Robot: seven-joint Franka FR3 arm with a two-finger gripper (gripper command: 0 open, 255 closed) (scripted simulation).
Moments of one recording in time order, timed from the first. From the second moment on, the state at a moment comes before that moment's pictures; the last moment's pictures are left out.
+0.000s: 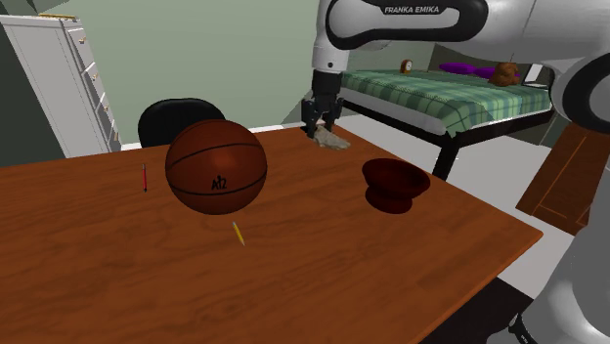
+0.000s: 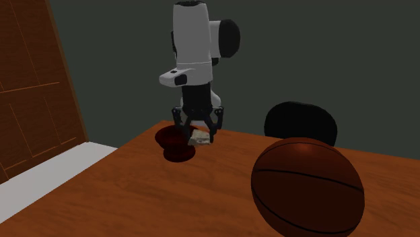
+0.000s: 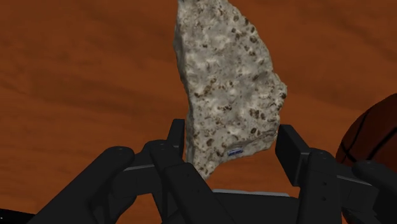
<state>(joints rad) 0.13 0.23 0.12 -1.38 0.02 1.64 0.19</state>
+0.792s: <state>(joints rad) 0.06 -0.23 0.06 -1.95 0.06 1.74 0.05</state>
